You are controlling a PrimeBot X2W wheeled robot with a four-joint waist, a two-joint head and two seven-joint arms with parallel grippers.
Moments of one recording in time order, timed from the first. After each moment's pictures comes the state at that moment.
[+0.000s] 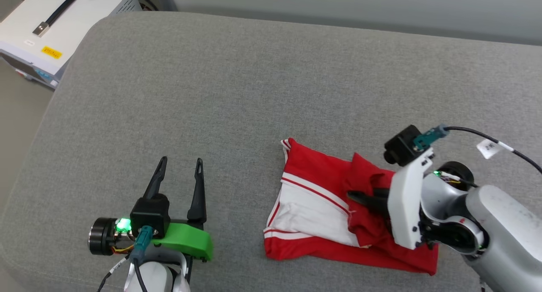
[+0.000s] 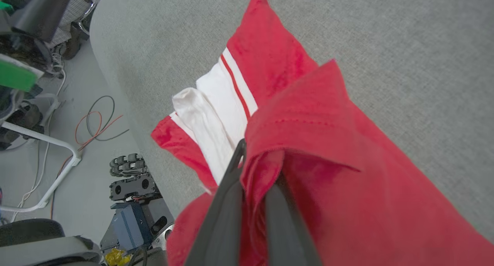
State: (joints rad) left arm -0.11 0.12 -0.17 0.14 -0.10 0.06 -0.26; right arm -0.47 -0.53 0.69 0.00 0.95 0.13 0.66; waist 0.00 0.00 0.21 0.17
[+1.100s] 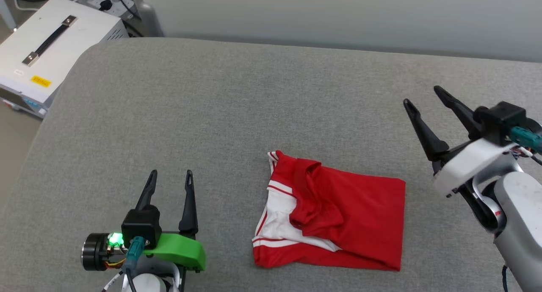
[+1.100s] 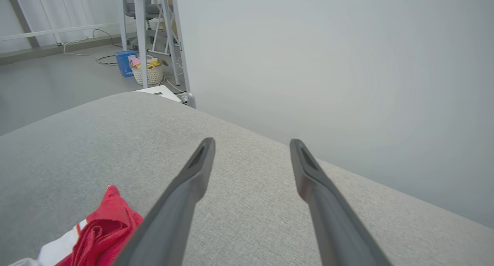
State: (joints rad) left arm -0.06 0.08 -0.09 0.15 -0.06 0.03 -0.26; right arm -0.50 -0.46 0.47 0.30 0.52 0.13 -0.17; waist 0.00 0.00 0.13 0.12
